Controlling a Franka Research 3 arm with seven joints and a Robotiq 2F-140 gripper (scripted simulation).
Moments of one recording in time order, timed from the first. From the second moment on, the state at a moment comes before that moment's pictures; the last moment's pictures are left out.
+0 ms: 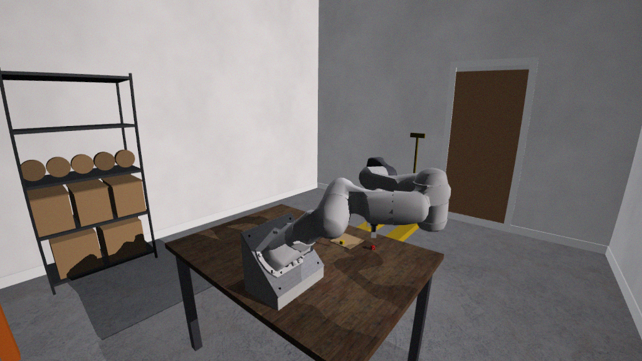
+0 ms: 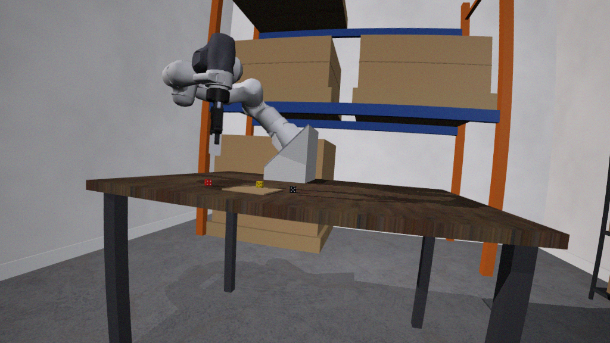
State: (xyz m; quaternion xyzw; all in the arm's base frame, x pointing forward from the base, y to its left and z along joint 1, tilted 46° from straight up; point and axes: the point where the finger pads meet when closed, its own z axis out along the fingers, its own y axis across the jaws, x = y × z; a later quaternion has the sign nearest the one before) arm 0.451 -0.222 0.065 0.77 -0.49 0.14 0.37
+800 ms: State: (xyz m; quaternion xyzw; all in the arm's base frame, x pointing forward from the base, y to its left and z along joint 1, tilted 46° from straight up) arm 0.453 -0.225 0.067 0.67 -0.63 0.21 0.34
